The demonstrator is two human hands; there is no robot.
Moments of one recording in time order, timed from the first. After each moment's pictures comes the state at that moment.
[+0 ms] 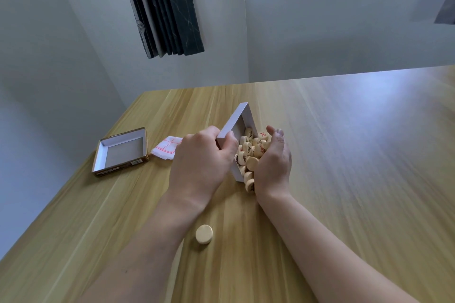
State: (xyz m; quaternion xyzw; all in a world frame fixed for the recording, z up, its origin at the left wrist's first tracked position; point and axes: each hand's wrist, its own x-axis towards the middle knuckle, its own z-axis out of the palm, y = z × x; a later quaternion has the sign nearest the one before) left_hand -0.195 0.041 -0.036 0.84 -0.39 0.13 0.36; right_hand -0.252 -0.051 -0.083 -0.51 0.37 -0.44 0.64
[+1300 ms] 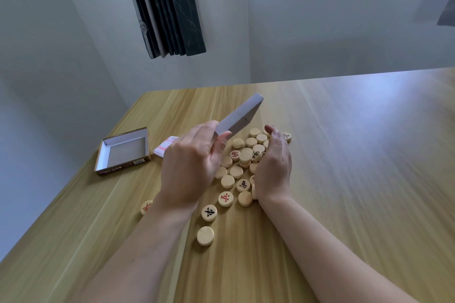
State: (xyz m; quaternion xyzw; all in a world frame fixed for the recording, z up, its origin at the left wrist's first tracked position) left_hand -0.168 0.053 -0.057 0.73 -0.49 0.37 0.30; right_hand -0.250 -0.050 -0.092 -0.56 0.34 -0.46 0.60
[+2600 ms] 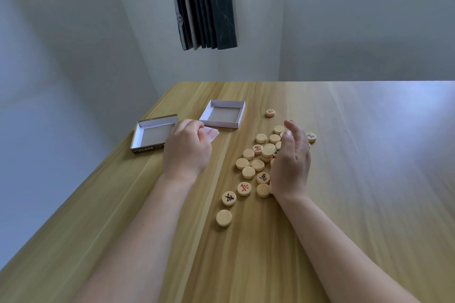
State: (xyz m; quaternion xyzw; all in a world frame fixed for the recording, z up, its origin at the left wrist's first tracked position) left_hand -0.137 0.080 -0.061 0.90 -0.25 0.15 0.33; right_hand -0.253 -0.047 -0.092 -0.62 0.29 -0.46 0.57
